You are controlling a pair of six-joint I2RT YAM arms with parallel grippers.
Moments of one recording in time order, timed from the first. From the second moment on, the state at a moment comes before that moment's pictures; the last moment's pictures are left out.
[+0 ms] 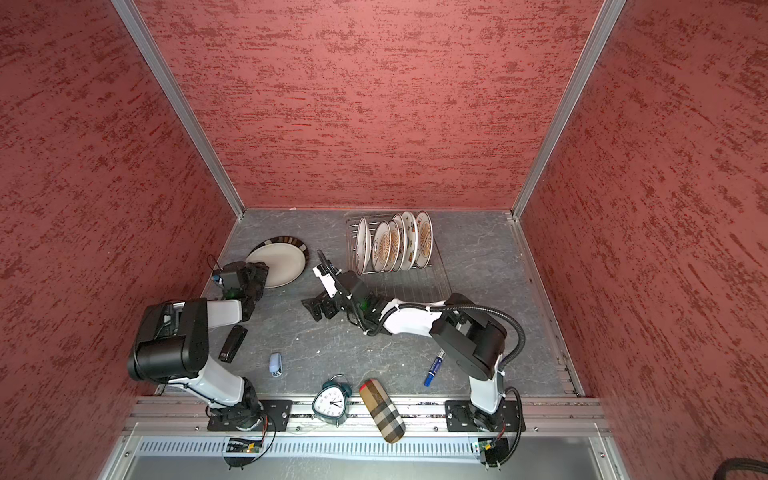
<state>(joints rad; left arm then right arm) 0.18 1.61 0.57 0.50 -0.04 -1.13 0.97 1.87 1.10 0.40 -0.10 0.27</state>
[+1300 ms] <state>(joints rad) 0.11 1.69 0.67 0.48 -0.34 -1.10 0.97 1.88 1.10 0.43 -0.10 0.26</state>
